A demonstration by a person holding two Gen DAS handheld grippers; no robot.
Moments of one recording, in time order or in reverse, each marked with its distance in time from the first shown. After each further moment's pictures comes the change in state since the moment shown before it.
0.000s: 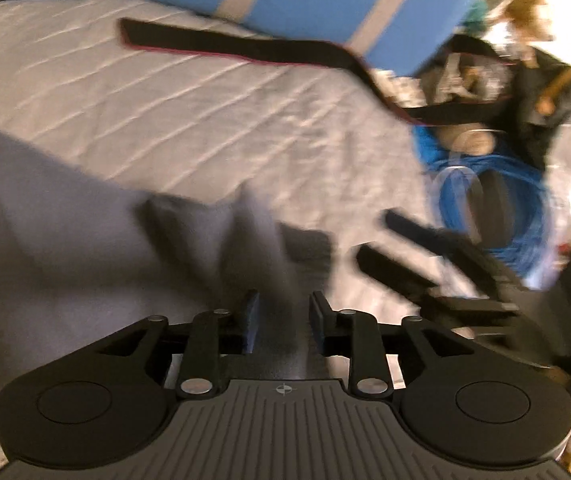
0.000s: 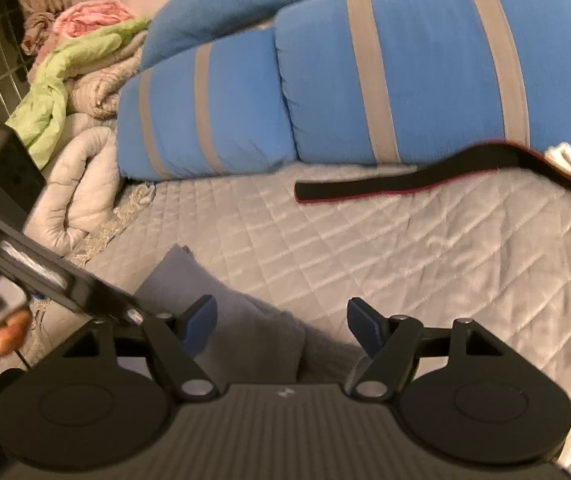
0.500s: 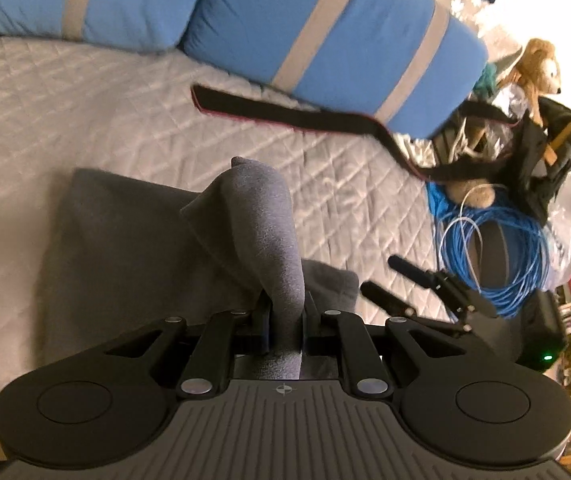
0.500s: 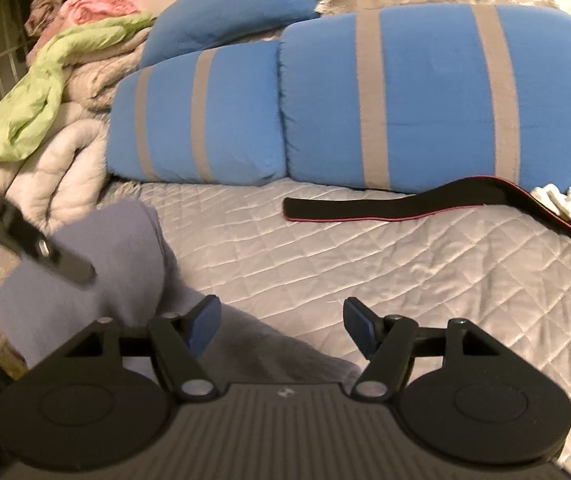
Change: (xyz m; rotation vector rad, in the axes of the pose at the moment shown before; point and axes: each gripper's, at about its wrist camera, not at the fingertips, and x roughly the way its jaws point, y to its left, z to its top) left arm -0.093 0.018 -0.002 -0.078 -0.098 0.117; right arm -0.009 0.018 0.003 -0.095 -0.073 -0.081
